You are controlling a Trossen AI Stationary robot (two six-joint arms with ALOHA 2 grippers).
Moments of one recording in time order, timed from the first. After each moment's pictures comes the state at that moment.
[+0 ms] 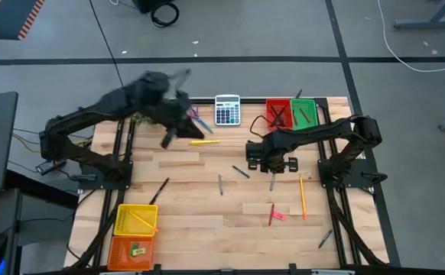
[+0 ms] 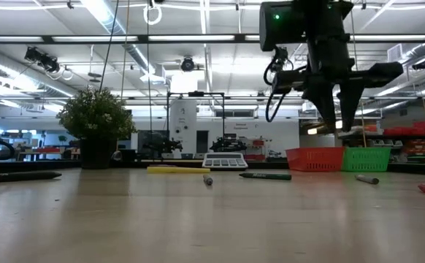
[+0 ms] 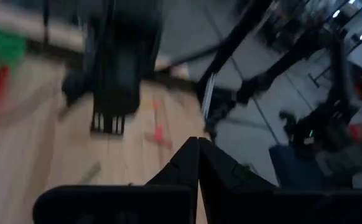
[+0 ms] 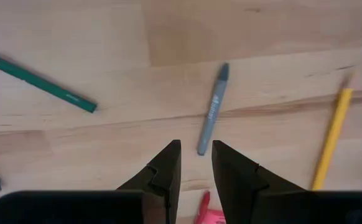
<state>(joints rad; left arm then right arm) 0.33 1.30 1.48 -0.61 0.66 -0.17 -0.02 1.65 1.17 -1.09 -0.11 1.67</state>
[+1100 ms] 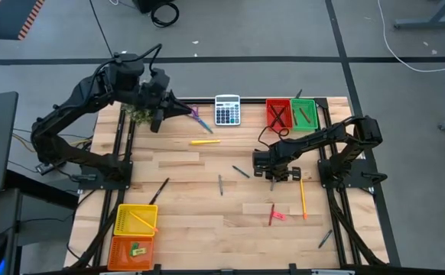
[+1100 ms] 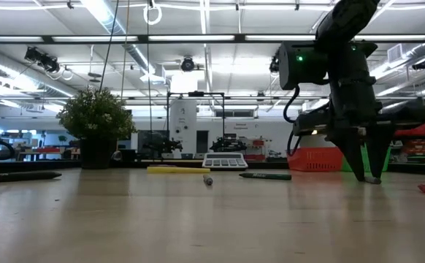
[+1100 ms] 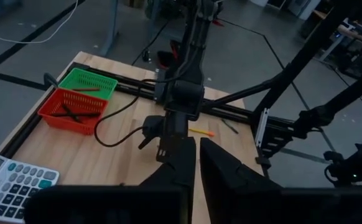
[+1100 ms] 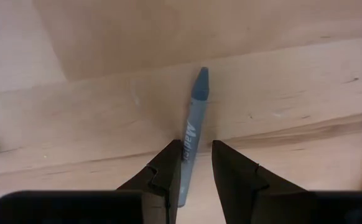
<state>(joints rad) 0.42 1.26 1.68 -0.80 0.46 -0.12 -0.02 1.65 0.85 -0.76 -0.19 1.72</state>
